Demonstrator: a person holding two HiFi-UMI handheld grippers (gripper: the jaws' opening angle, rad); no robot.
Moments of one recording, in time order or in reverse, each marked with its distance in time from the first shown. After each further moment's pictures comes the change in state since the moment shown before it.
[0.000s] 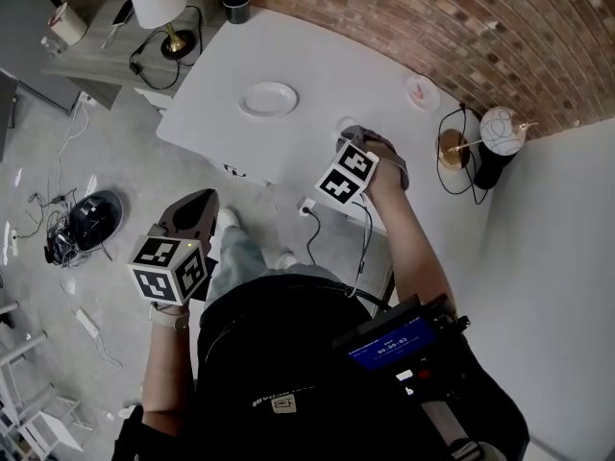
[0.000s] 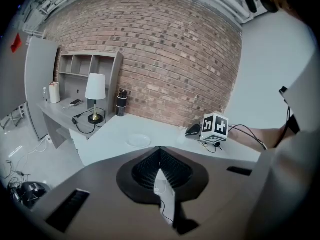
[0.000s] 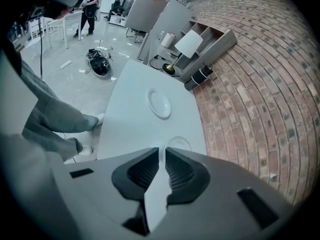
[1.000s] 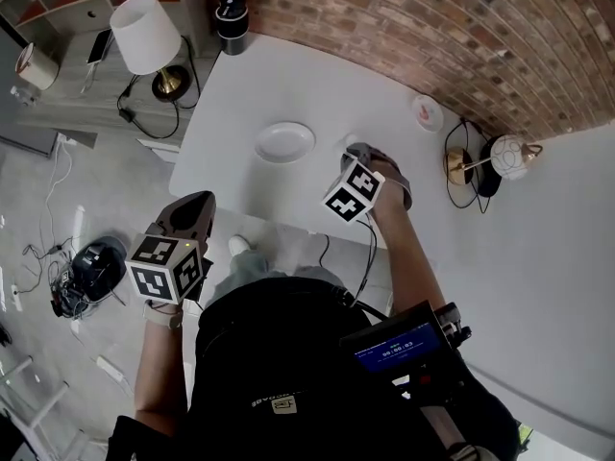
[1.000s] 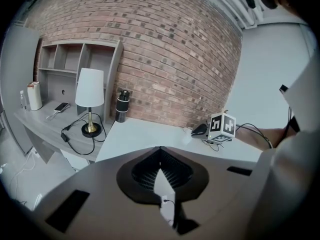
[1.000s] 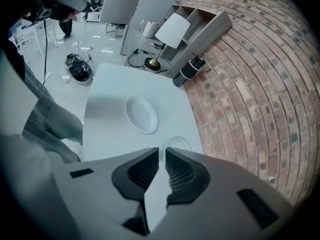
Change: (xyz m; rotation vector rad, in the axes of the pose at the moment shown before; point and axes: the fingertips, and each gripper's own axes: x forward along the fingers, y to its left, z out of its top) left arm 0.068 0.143 0.083 0.068 0.067 -0.152; right arm 0.044 -0.047 0.079 0.149 0.127 -0.022
